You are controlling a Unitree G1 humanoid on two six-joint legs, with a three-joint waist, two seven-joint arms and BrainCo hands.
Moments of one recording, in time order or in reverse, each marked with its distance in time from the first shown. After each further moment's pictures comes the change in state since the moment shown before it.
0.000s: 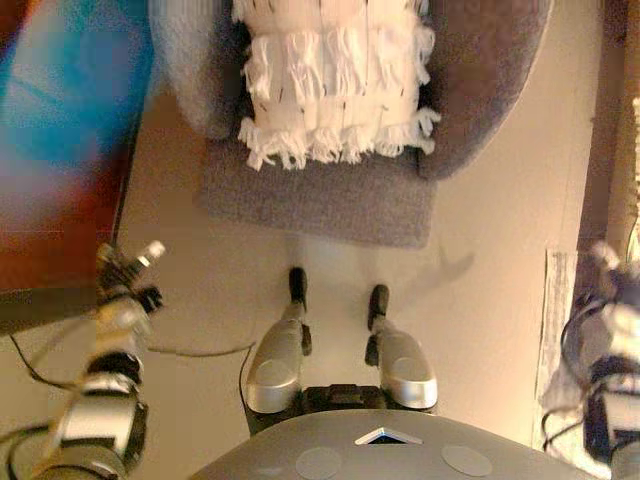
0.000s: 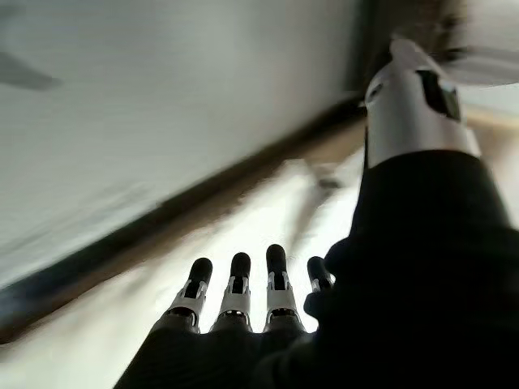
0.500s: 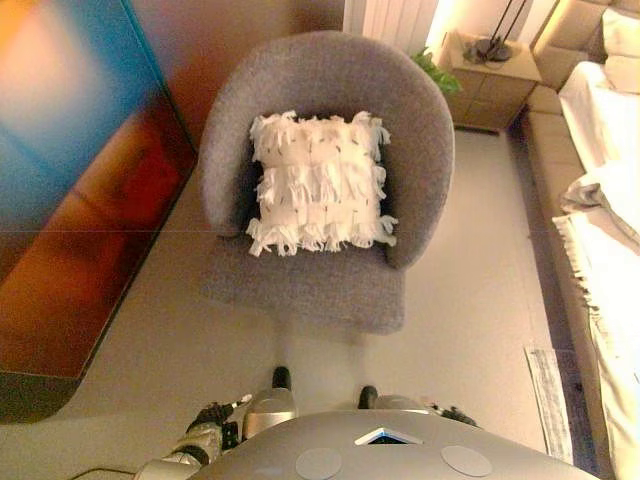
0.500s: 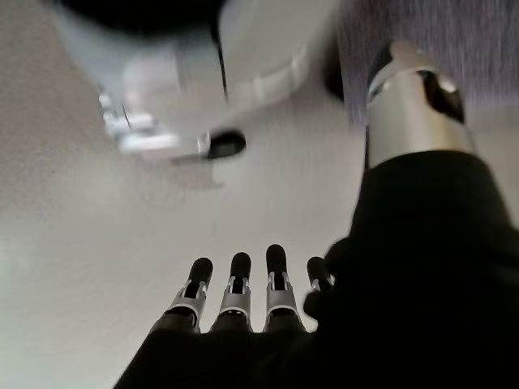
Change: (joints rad) left arm 0.135 -0.229 -0.124 0.295 0.124 0.241 -0.094; right arm 0.147 0.357 0.367 0.202 -0.311 0.182 0.192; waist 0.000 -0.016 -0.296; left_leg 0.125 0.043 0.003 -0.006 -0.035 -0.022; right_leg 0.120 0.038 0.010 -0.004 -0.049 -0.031
